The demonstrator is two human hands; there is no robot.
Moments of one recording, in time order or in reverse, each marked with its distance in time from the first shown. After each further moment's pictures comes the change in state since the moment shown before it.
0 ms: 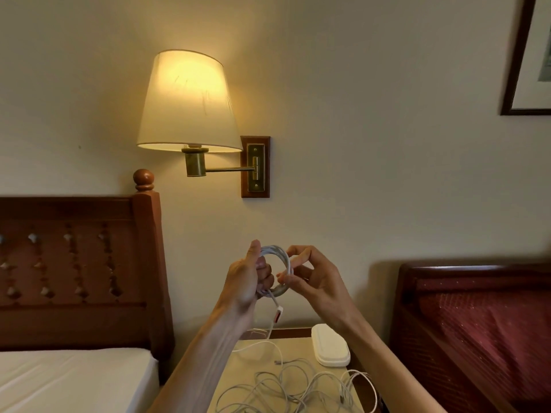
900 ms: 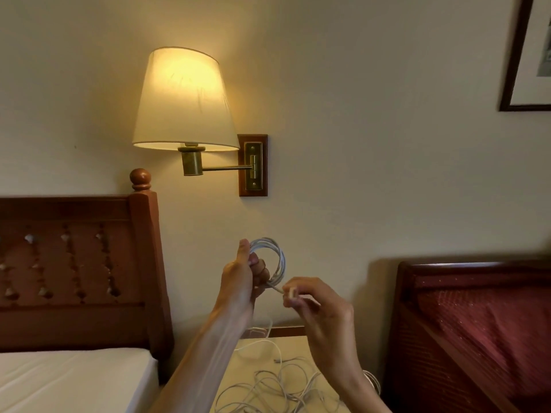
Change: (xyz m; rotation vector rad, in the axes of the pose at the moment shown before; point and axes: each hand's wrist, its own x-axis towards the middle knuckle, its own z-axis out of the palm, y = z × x) left_hand 0.005 -0.002 0.005 -0.183 0.101 -0.067; right_hand -0.047 -0.003 0.030 -0.303 0.340 -0.236
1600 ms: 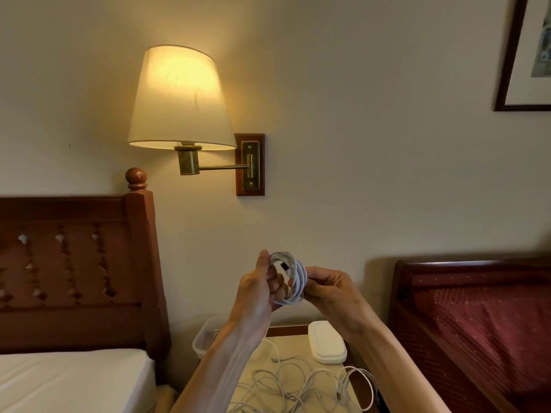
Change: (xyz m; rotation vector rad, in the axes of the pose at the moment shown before) left_hand -0.007 -0.029 0.005 0.047 -0.146 0.016; right_hand 0.042 0.010 -0.031 0.412 -0.308 0.605
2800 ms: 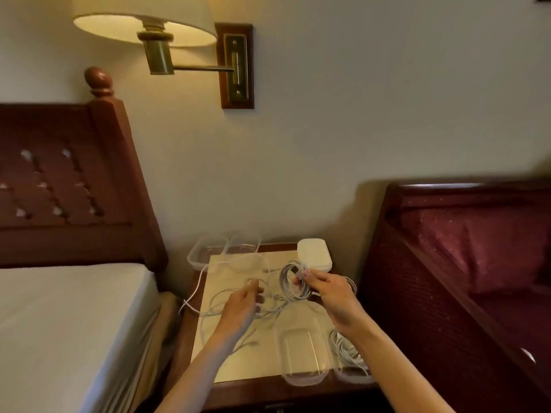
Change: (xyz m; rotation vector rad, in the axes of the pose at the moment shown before) left_hand -0.052 -0.173 -0.089 0.619 0.062 -0.321; right_hand -0.082 0.138 -0.028 -0.160 0.279 0.417
